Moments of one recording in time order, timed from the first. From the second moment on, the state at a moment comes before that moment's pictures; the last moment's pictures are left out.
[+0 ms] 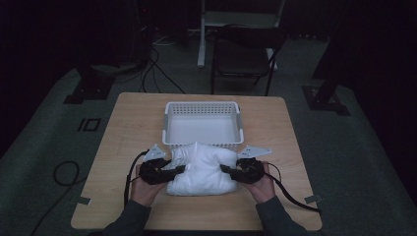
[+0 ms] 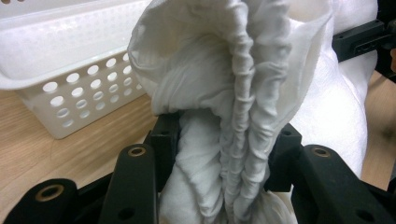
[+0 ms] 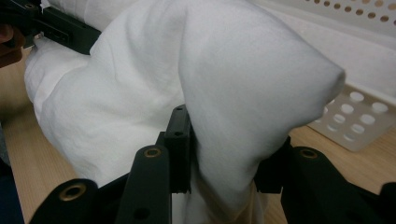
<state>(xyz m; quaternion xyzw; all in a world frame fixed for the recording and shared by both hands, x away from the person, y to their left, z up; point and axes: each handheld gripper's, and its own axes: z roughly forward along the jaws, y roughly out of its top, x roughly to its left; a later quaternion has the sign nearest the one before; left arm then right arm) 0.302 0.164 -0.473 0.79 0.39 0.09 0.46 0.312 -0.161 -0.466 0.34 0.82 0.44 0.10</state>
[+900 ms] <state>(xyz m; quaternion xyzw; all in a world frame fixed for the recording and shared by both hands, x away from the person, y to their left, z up) 0.307 0.167 -0.447 0.79 0.38 0.11 0.47 0.318 -0.160 -0.439 0.33 0.82 0.46 0.12</state>
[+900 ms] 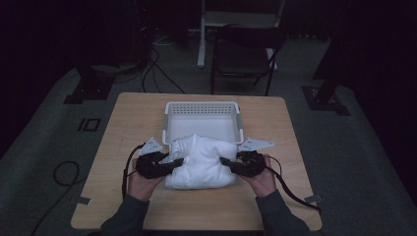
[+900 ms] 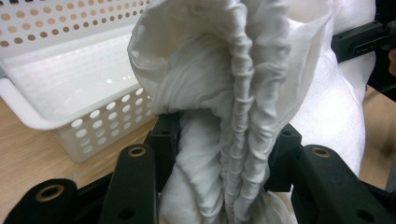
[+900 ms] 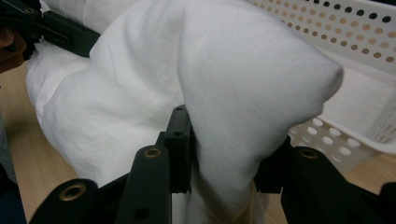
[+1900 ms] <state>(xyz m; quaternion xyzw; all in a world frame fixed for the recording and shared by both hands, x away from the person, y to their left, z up) 0.319 0.168 -0.432 0.78 0.38 0.11 0.48 0.328 -0.159 -0.424 0.33 0.81 0.47 0.13</state>
